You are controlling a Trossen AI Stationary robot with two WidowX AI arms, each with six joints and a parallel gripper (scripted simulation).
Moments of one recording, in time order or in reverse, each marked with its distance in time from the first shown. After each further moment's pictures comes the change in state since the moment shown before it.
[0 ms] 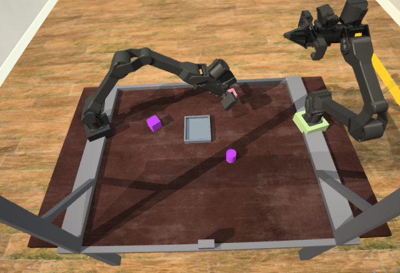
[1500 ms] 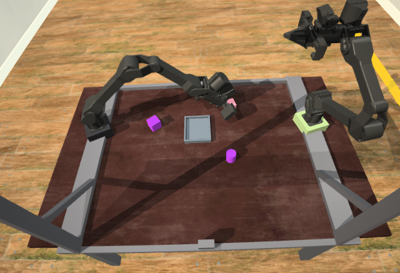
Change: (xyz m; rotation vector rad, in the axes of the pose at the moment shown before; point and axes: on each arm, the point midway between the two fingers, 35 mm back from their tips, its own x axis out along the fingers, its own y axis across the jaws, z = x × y) left arm 0.046 -0.002 -0.045 0.000 0.003 -0.007; right arm 0.000 0.000 0.000 0.000 0.000 0.000
